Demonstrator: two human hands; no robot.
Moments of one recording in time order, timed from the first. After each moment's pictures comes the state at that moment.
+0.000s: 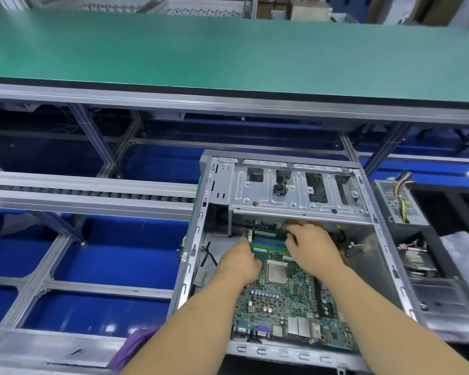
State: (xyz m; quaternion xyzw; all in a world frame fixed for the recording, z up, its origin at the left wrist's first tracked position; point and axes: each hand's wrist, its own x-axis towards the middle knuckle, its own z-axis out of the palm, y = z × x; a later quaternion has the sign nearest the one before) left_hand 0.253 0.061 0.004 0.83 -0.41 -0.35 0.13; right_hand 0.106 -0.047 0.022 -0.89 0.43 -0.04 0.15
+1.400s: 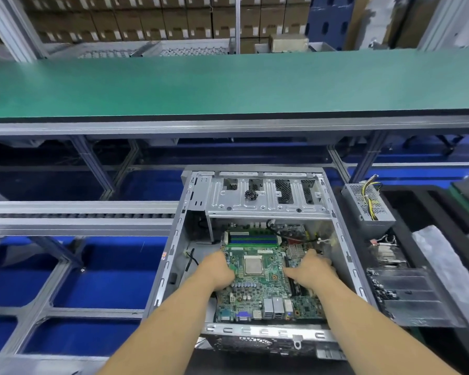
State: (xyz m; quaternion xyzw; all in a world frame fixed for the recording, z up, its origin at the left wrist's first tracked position) left_hand 0.249 0.077 0.017 0.84 -0.42 -0.34 0.06; right_hand 0.048 -0.034 0.018 -0.70 0.66 0.14 0.24
